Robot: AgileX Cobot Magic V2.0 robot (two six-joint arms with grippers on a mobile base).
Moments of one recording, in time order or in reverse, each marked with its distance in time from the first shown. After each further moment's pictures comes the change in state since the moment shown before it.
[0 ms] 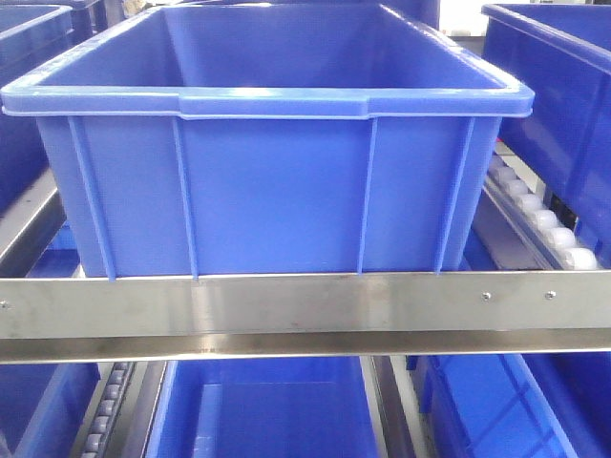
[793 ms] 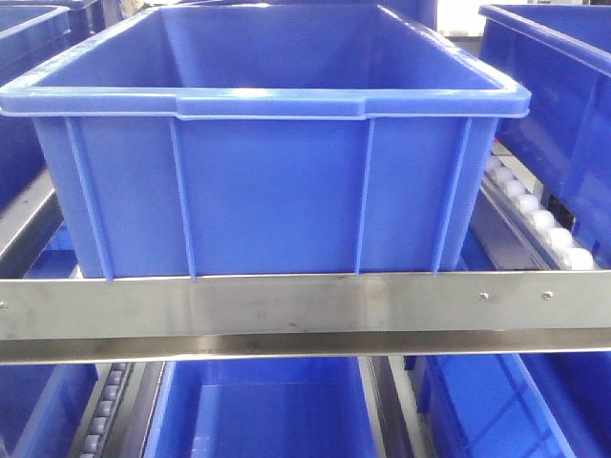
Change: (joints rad) left arm -0.049 -0.371 0.328 0.045 -0.117 0.002; right arm 0.000 0.000 0.000 0.000 0.006 -0.002
